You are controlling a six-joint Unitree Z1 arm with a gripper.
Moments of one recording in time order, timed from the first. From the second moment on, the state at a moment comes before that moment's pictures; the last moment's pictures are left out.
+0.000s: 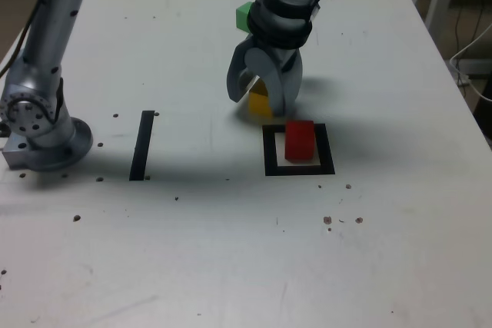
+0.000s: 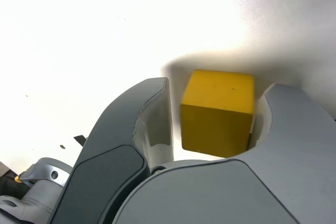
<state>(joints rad) 0.17 2.11 -1.48 1.23 0.15 0.61</state>
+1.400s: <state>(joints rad) -0.01 2.09 -1.80 1.49 0.01 0.13</state>
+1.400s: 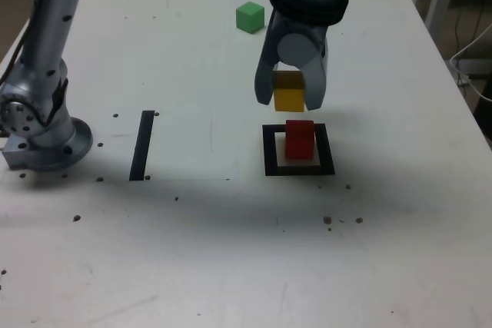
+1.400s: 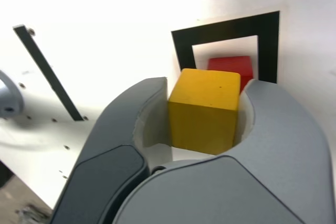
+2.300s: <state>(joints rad) -0.04 2.18 -1.86 1.51 -0.05 0.08</state>
